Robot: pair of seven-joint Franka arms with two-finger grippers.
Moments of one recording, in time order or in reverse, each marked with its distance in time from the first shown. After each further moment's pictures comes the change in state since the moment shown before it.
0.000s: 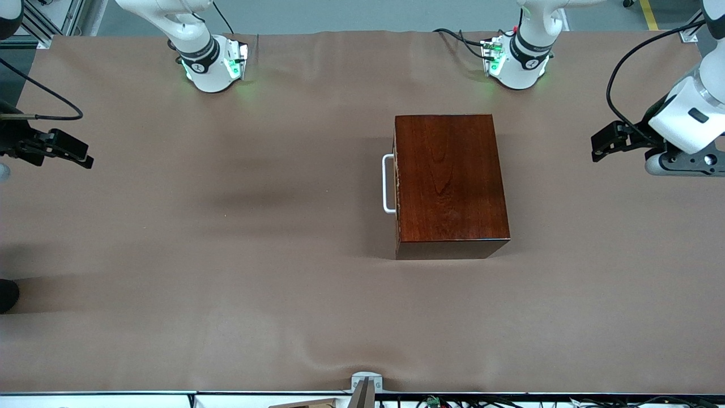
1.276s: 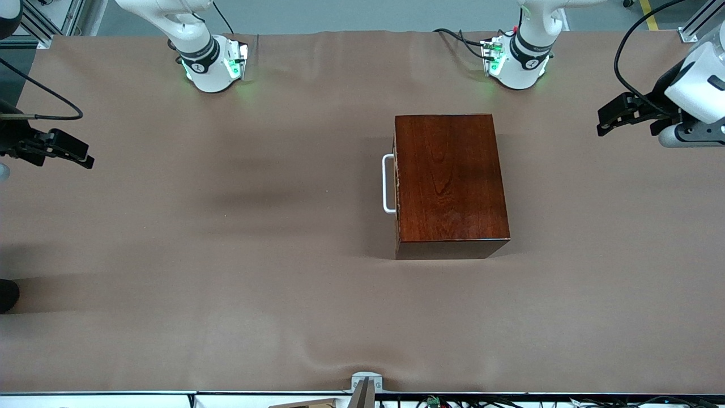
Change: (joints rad) left arm -0.009 -0.056 0.029 0.004 -0.039 -0.081 -0.026; right arm 0.000 0.000 -0.001 0.000 0.002 0.001 0.000
